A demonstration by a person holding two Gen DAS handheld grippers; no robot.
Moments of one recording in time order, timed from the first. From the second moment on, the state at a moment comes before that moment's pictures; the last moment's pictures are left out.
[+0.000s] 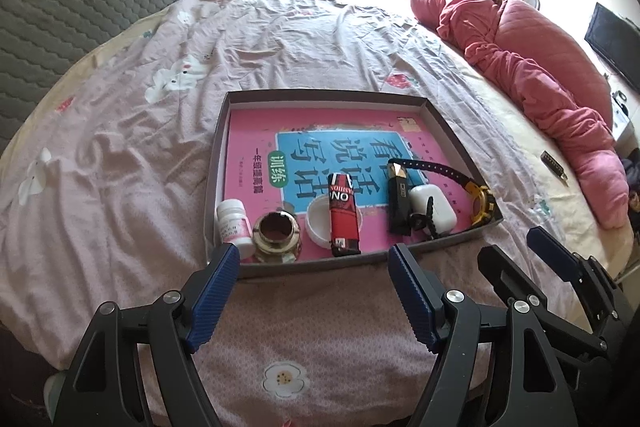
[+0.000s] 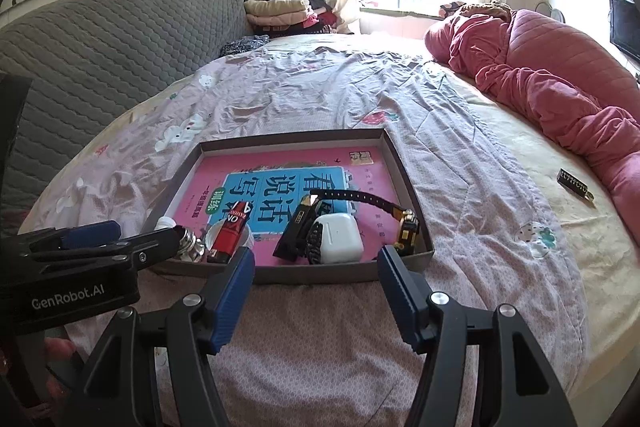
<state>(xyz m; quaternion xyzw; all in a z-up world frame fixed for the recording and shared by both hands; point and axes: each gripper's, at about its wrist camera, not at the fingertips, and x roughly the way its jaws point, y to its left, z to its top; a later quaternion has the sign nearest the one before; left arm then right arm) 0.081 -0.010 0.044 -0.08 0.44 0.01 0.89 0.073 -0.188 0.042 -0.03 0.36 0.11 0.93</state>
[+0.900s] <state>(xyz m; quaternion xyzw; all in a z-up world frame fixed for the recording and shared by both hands) 0.037 -0.013 0.006 -0.07 0.47 0.03 0.88 0.034 -0.197 -0.001 -0.01 0.38 0.08 0.92</state>
